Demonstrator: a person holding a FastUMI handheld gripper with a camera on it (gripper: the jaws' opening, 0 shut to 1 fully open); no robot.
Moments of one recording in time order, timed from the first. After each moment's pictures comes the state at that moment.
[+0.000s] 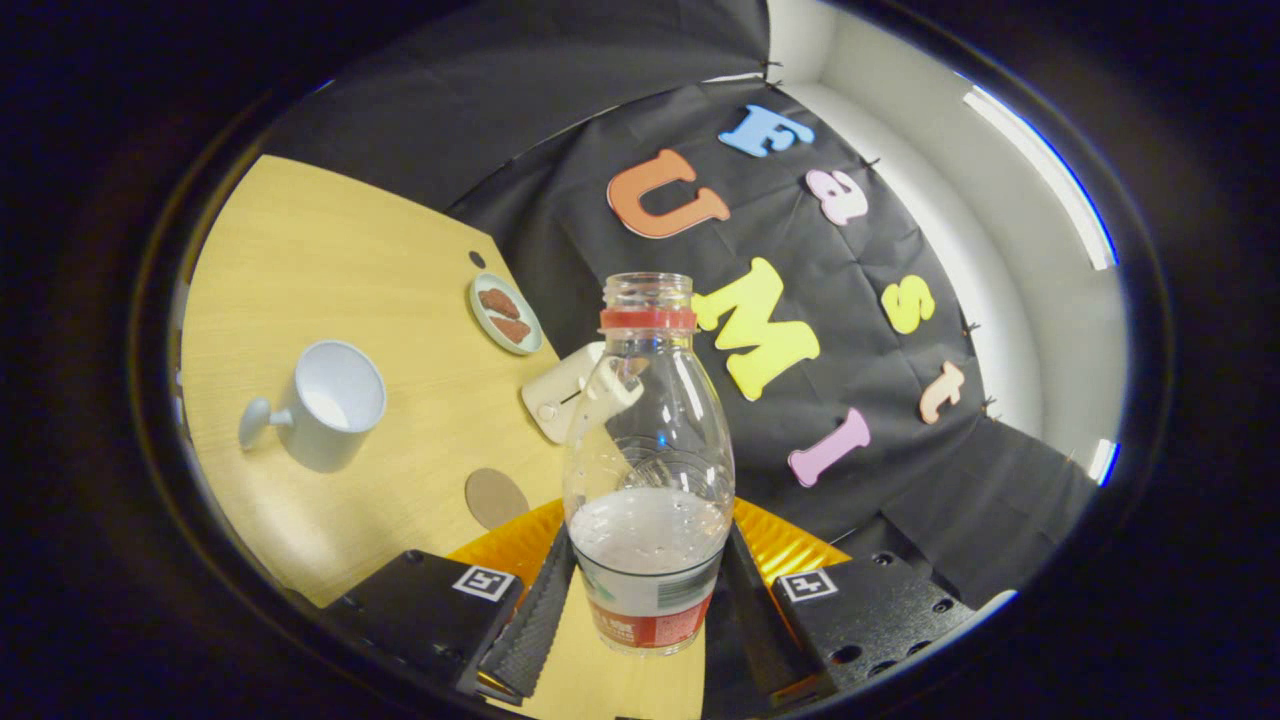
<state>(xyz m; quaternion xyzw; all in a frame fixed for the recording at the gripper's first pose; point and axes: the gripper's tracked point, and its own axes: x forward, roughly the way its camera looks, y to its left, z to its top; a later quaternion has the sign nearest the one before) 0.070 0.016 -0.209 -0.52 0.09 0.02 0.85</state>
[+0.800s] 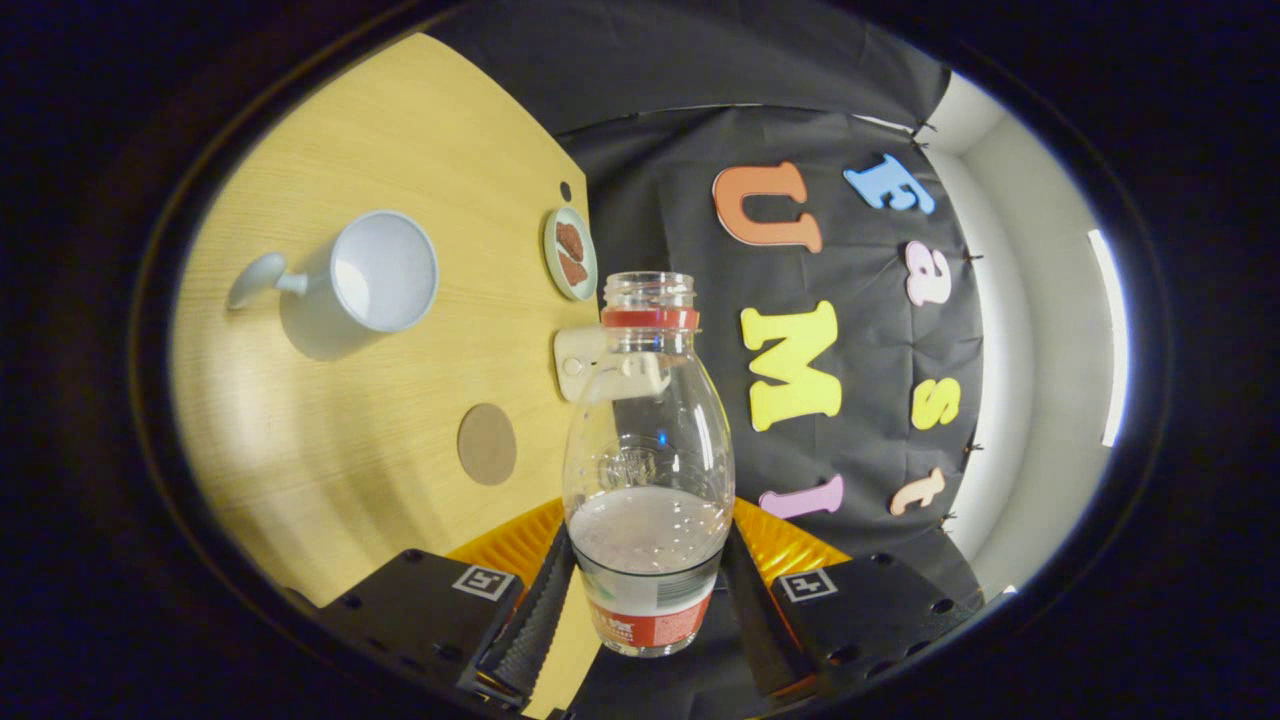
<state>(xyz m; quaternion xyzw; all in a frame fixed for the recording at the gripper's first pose) 0.080 0.027 -0.229 -0.67 0.11 0.03 0.73</state>
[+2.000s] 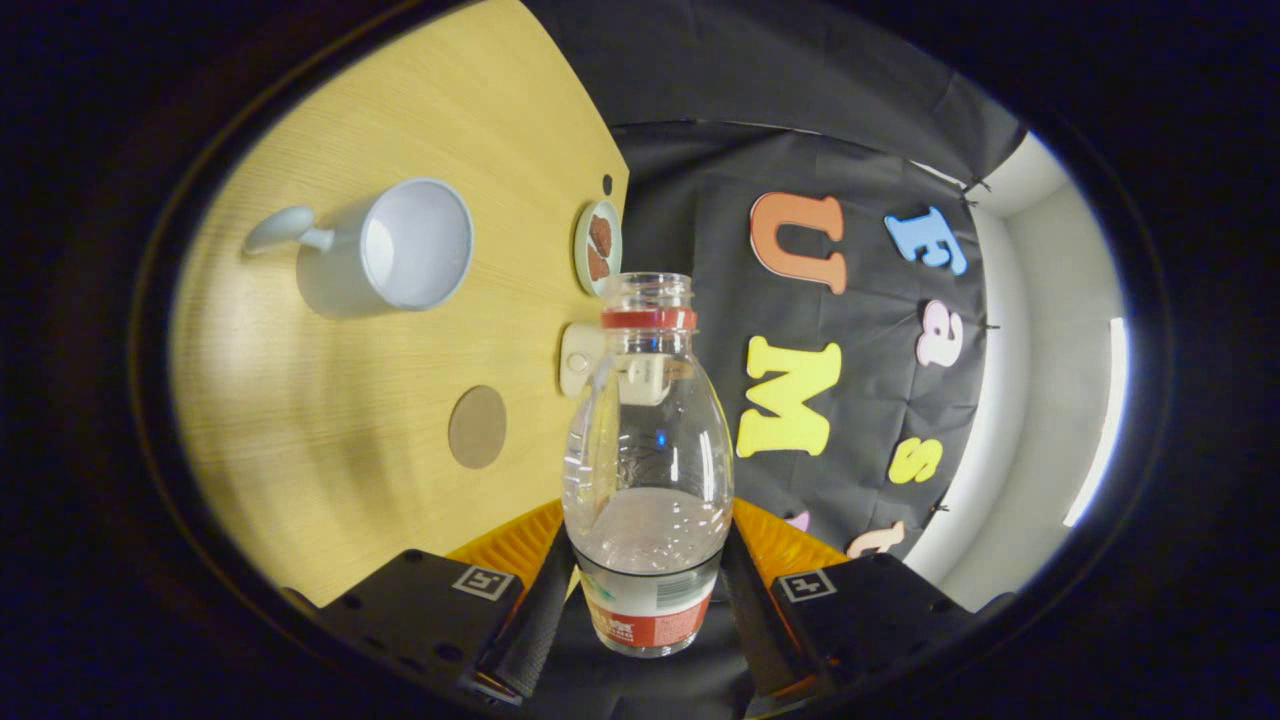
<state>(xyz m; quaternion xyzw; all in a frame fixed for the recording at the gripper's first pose) 0.086 0.045 -0.227 -0.74 0.10 0.03 0.66</state>
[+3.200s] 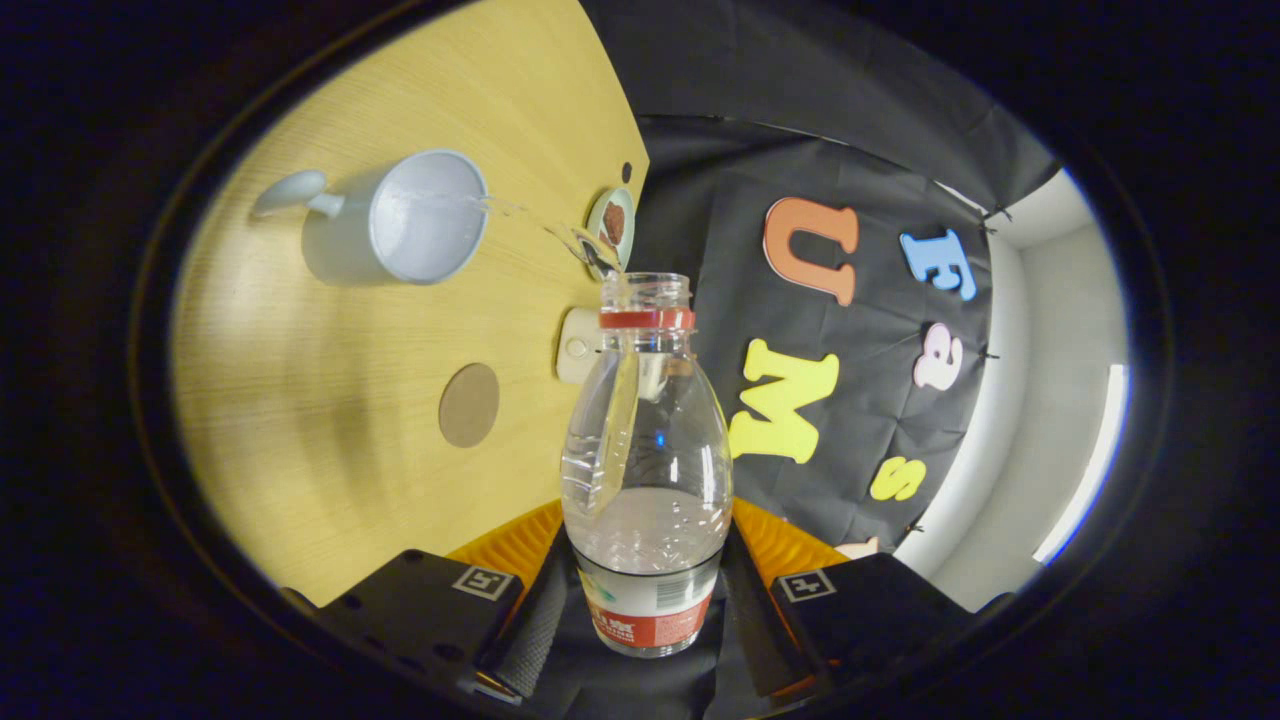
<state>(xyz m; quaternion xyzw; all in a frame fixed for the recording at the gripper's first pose) 0.086 0.044 -0.219 -0.77 0.11 0.02 0.62</state>
